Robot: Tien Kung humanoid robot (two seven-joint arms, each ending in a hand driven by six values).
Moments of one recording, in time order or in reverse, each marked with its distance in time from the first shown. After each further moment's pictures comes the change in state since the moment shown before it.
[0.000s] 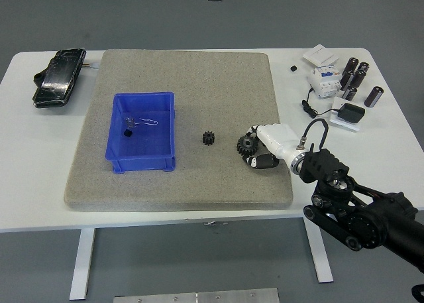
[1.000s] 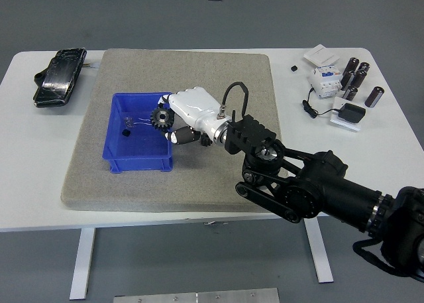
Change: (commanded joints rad) left arm 0.001 0.008 -0.023 0.000 0.025 -0.002 0.017; right arm 0.315 0.254 -0.172 -0.038 0.025 -0.019 -0.023
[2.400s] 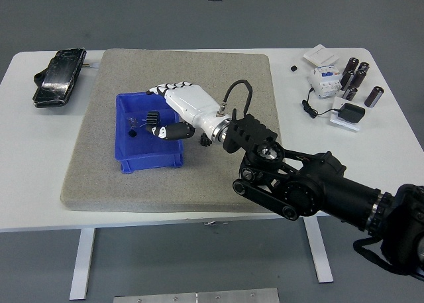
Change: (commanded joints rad) left arm 0.011 -0.001 -0.018 0.000 0.023 -0.002 0.017; right arm -0.023 0.000 0.029 -0.003 0.141 -0.086 0.062
